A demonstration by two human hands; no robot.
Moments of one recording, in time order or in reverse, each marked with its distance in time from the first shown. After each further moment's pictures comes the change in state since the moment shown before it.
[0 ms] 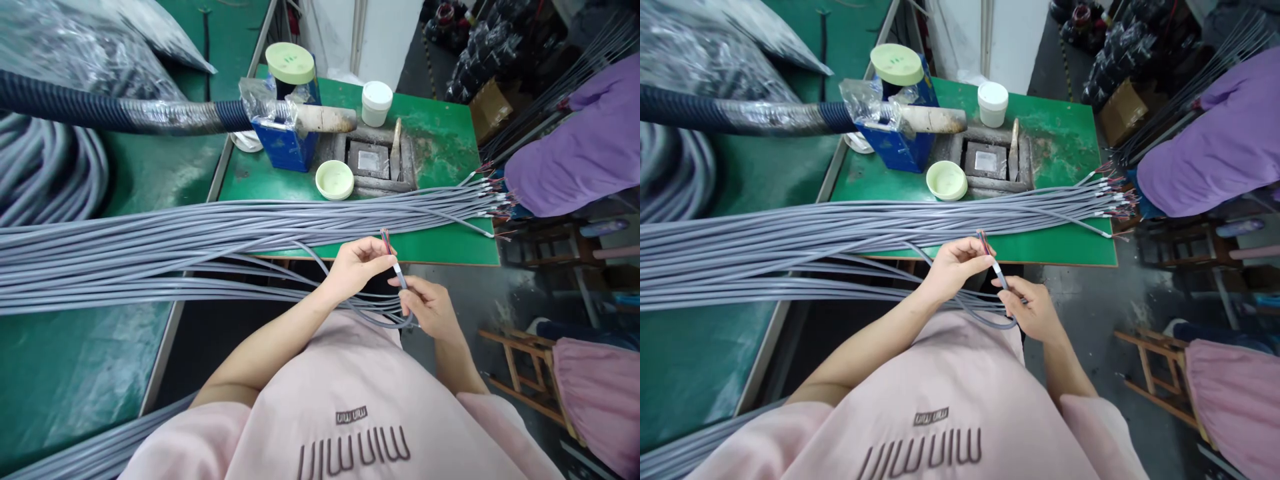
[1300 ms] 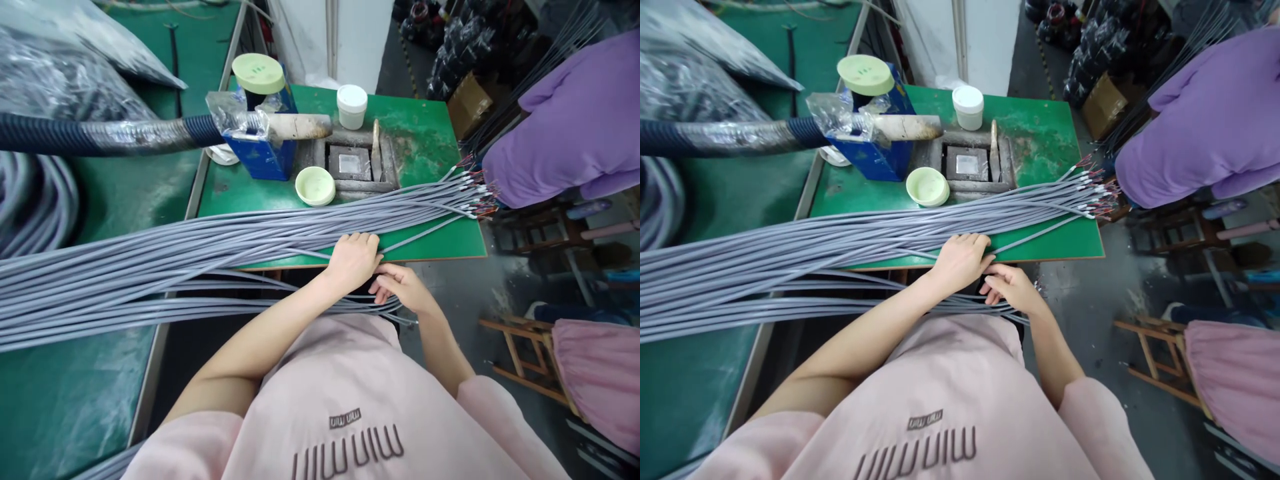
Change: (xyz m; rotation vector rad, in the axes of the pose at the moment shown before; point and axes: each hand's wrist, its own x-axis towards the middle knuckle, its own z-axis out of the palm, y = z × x) left_hand 0.032 -0.012 0.000 1.687 -0.228 0.338; right_hand 0.028 0.044 0.014 0.536 -0.165 0.332
